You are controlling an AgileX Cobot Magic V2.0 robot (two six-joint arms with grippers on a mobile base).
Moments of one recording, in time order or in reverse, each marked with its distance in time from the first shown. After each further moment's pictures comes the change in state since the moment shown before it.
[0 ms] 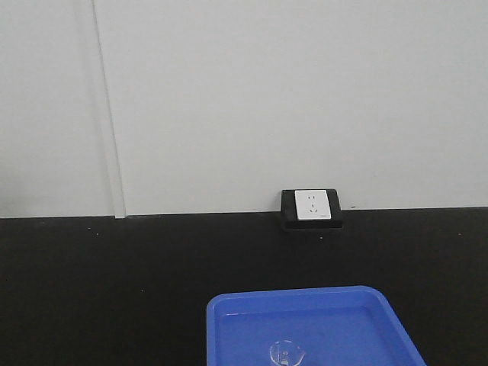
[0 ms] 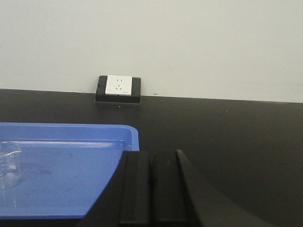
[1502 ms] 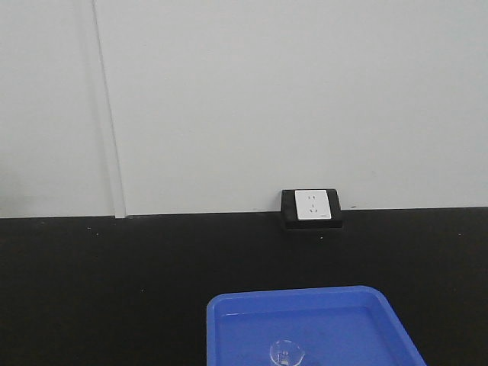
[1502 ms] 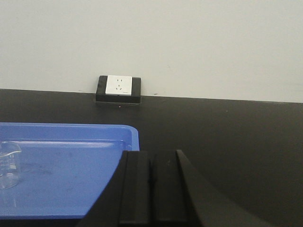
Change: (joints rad) left arm 0.000 0.000 0.000 -0.057 0.003 0.000; right arm 0.000 0.000 0.000 0.000 0.000 0.000
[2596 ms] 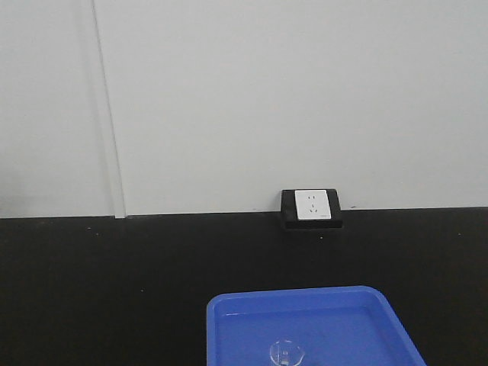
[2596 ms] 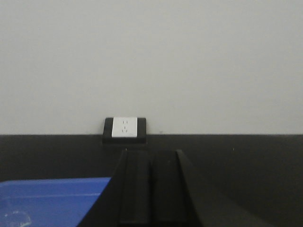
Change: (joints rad) left arm 0.000 0.000 0.000 0.069 0.000 0.000; right arm 0.000 0.309 -0.271 0.004 -0.085 0.050
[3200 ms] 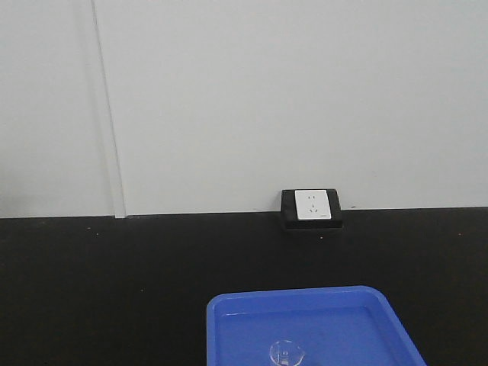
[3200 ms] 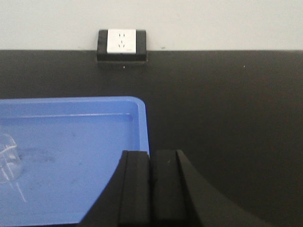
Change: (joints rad) left arm 0.000 0.000 0.000 0.000 0.000 0.000; right arm 0.000 0.332 0.000 -0.001 -0.006 0.000
